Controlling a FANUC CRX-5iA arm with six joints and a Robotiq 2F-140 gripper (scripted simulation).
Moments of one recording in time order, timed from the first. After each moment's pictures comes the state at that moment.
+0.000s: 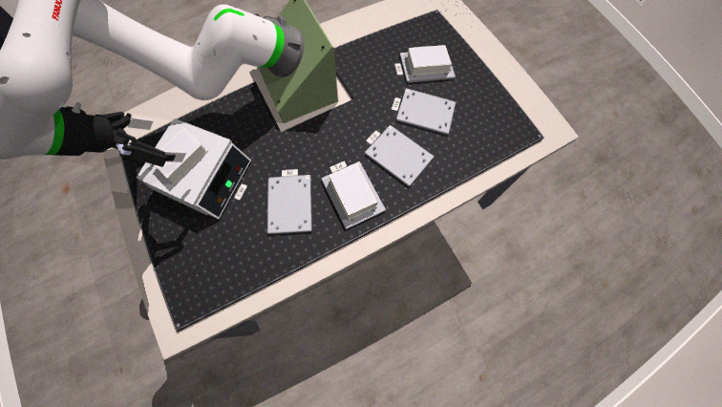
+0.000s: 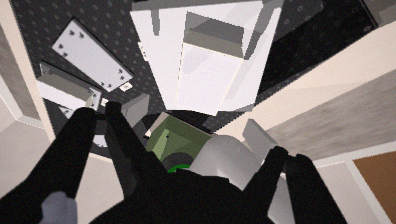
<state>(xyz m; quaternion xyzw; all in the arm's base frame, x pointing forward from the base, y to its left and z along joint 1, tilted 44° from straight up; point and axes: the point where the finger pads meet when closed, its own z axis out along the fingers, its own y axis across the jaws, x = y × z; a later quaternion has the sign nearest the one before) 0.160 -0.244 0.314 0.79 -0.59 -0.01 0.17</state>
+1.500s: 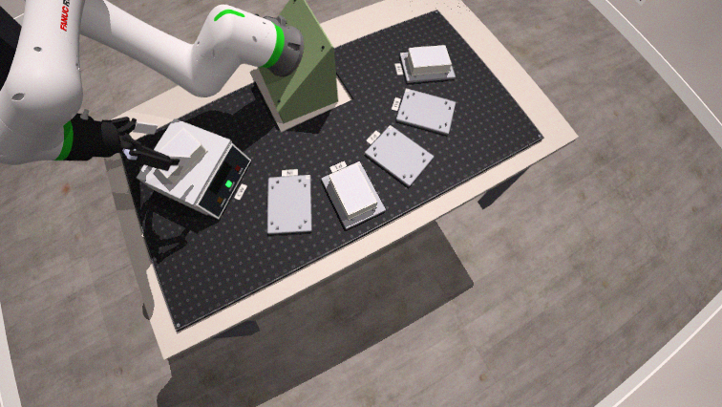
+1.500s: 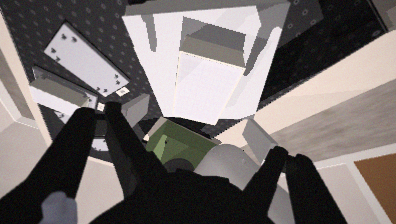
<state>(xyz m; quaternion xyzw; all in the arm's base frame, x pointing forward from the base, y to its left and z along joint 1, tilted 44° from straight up) 0.159 -0.261 0.297 0.79 -0.59 -0.01 0.17</state>
